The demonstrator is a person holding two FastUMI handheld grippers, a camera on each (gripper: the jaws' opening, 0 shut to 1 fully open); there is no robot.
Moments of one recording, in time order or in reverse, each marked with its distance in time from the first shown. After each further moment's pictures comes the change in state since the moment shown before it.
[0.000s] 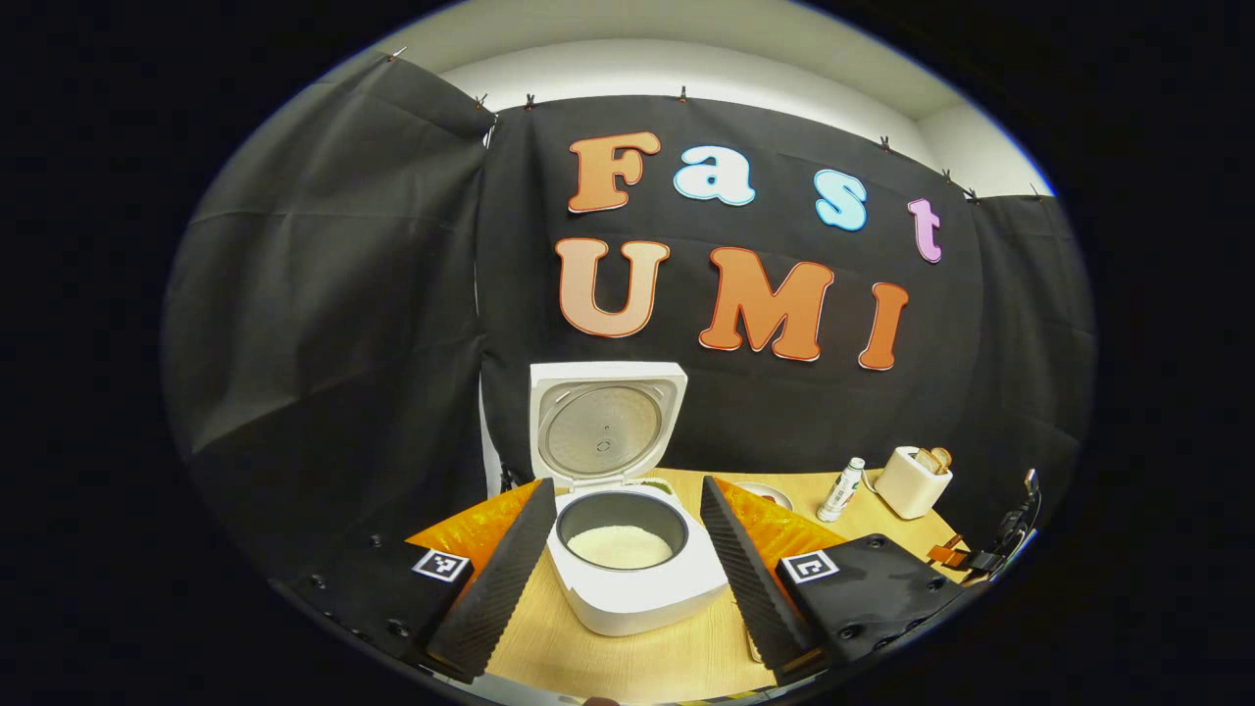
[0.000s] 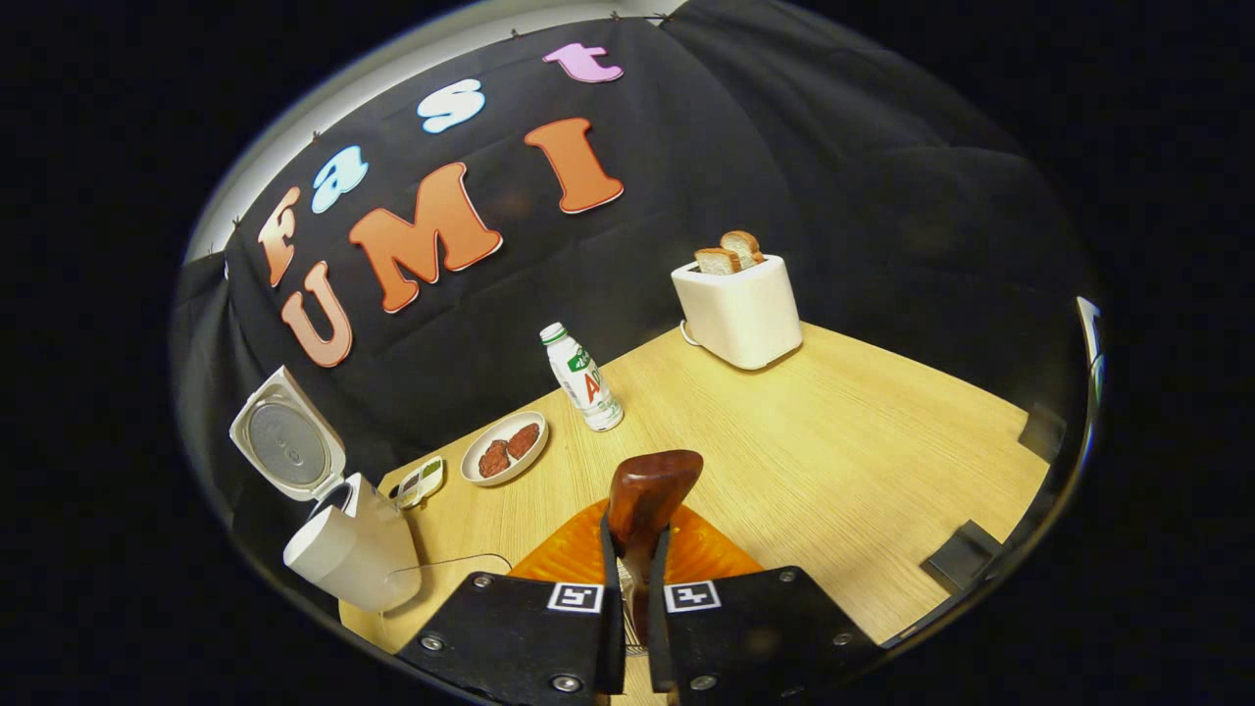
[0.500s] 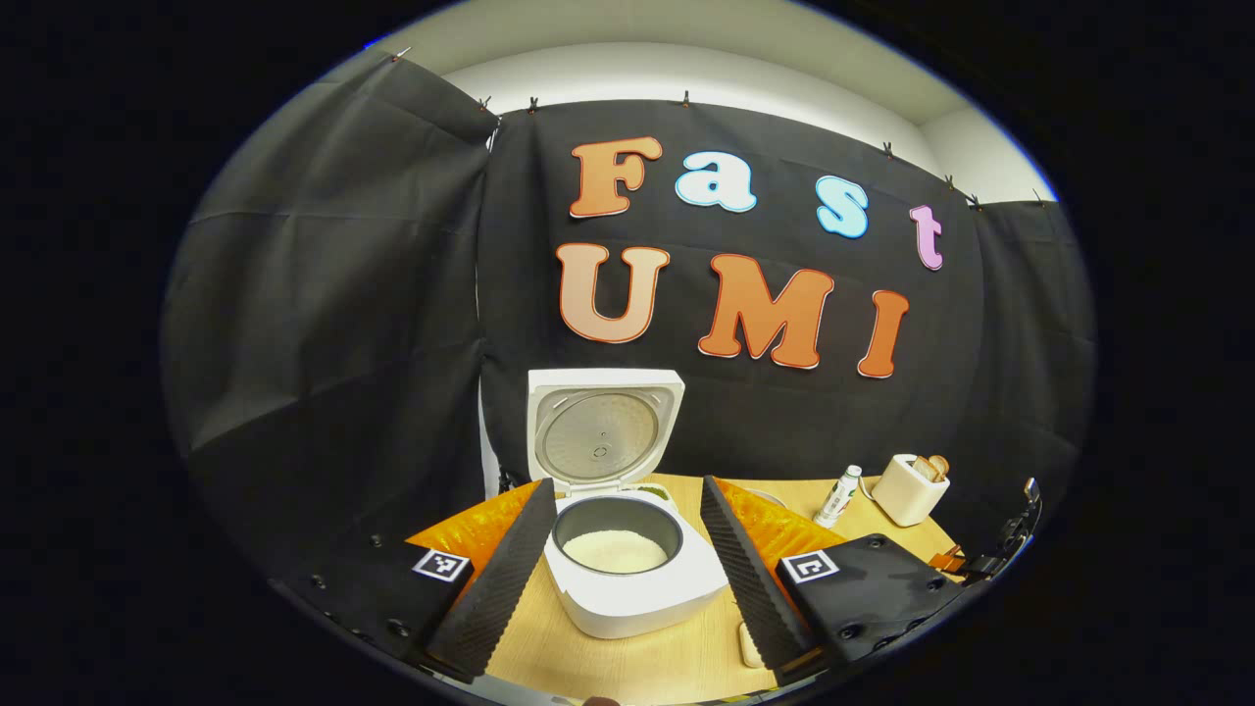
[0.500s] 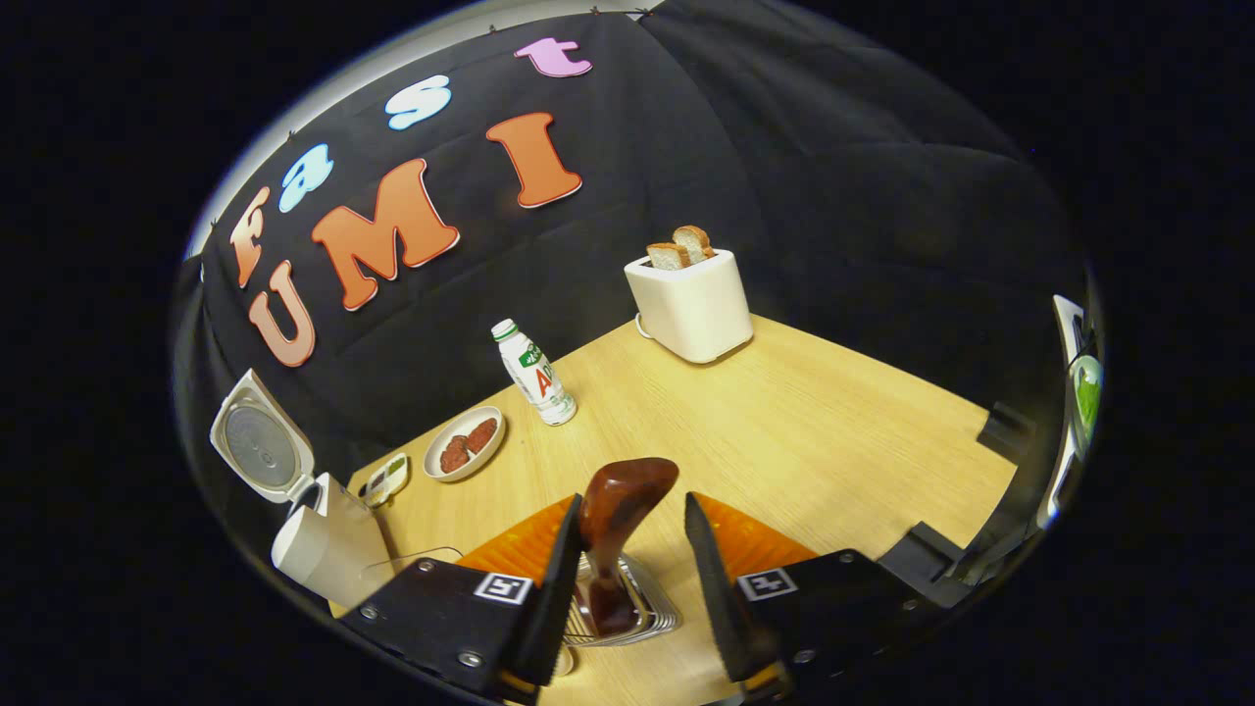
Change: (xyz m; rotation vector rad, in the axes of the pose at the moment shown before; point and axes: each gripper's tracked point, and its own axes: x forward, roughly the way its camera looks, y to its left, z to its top) left arm 0.002 -0.007 0.013 -0.016 -0.023 0.002; right arm -0.012 -0.041 0.000 -0.046 0.034 -0.142
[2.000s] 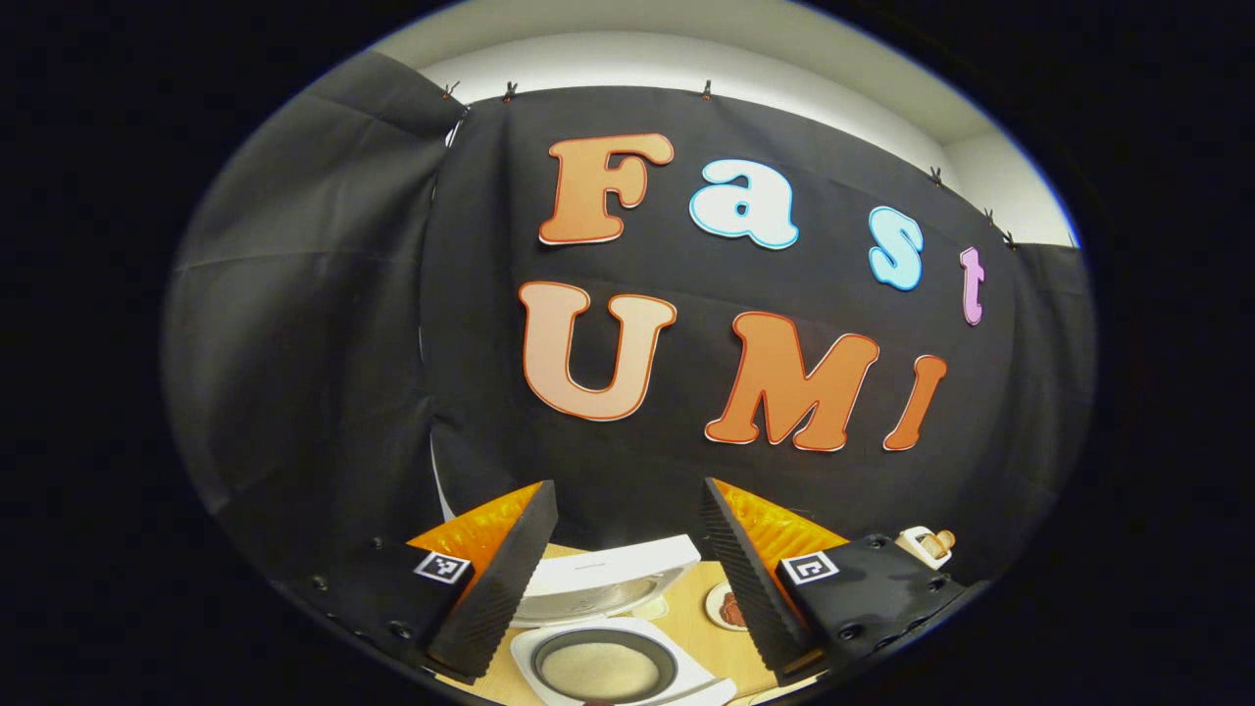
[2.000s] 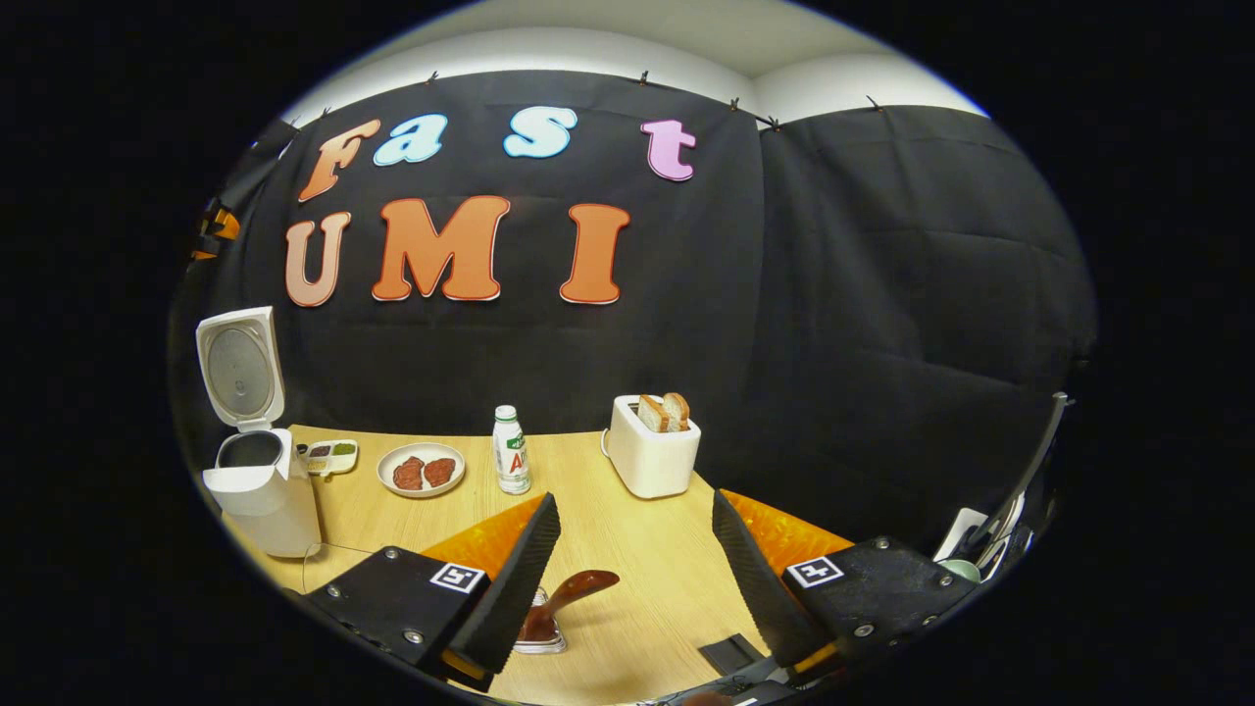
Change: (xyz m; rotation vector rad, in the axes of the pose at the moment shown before) left arm 0.246 -0.001 0.167 -0.037 0.014 -0.070; right arm -0.112 0.022 0.130 -0.394 -0.315 -0.113
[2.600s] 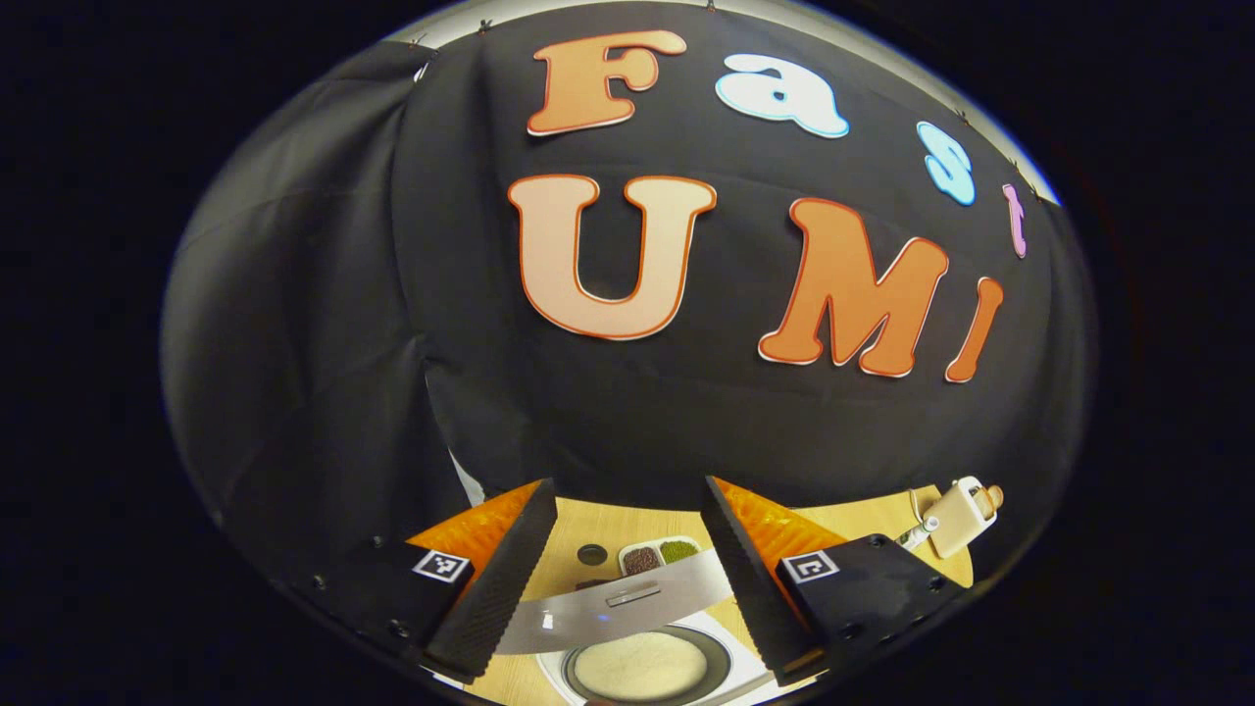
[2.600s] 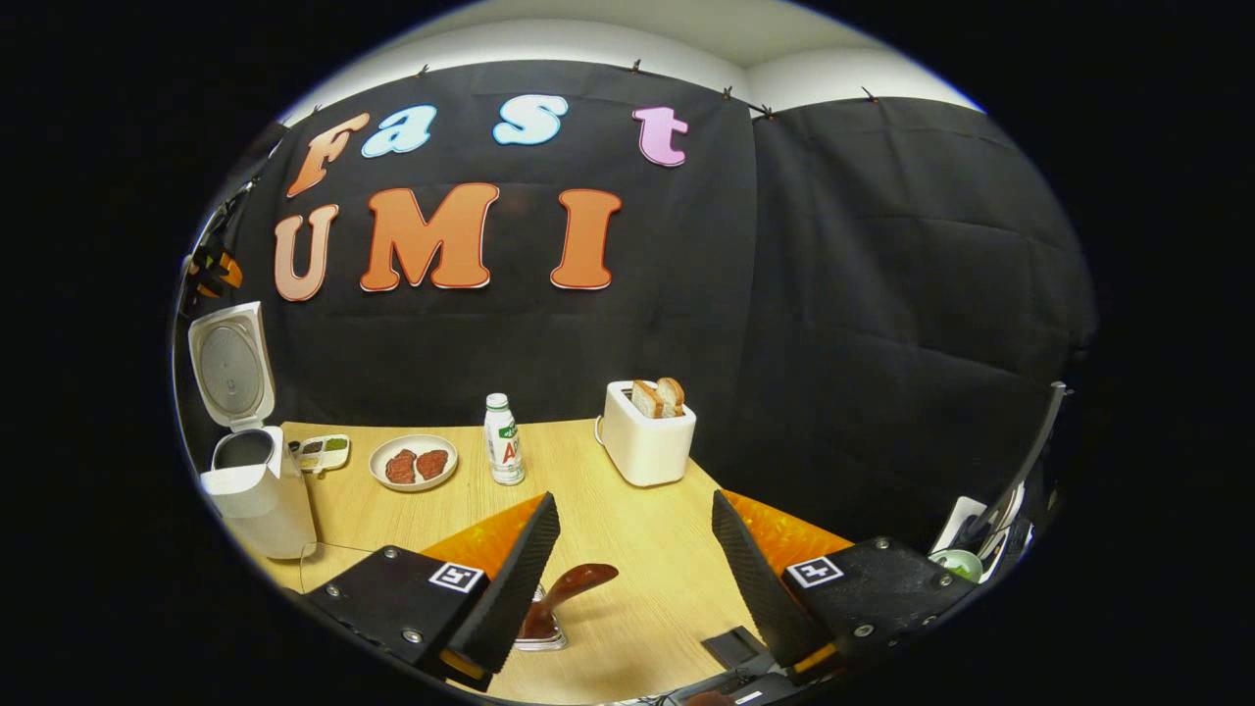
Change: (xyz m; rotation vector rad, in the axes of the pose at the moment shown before) left arm 0.111 0.036 -0.088 0.076 0.269 0.062; right arm 0.007 0.003 -0.015 0.020 0.050 -0.019
